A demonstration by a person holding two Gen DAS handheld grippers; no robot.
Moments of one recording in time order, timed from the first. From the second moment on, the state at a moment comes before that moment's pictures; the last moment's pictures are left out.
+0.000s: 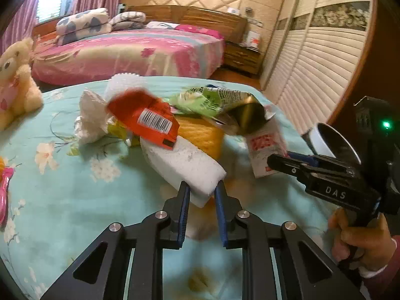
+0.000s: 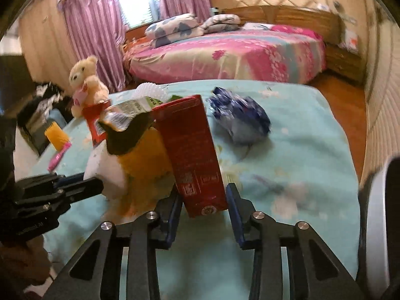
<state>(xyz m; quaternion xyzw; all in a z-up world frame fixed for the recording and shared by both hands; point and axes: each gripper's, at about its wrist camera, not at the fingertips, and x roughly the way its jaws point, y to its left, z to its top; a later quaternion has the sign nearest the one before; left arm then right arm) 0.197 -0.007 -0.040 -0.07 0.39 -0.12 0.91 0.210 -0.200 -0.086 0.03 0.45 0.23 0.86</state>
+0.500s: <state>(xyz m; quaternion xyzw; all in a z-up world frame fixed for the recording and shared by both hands) 0.158 -0.034 -0.032 -0.04 0.38 -0.20 0.90 0.156 -0.254 -0.070 0.11 0.44 0.17 0.88</state>
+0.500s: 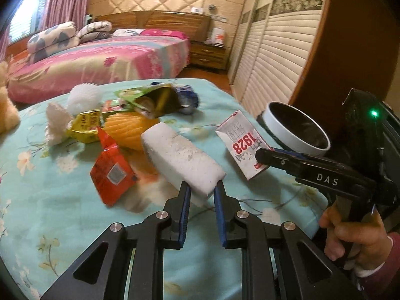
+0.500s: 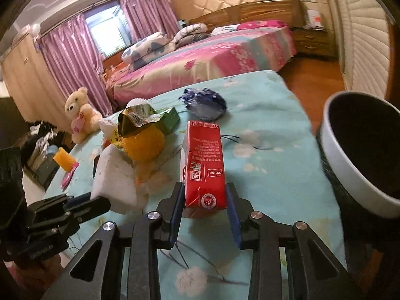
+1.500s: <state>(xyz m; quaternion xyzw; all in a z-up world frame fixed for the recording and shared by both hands) 0.170 -0.093 -0.028 0.00 0.37 -0.26 0.89 0.124 -0.332 -0.052 0.15 0.40 0.10 0.90</state>
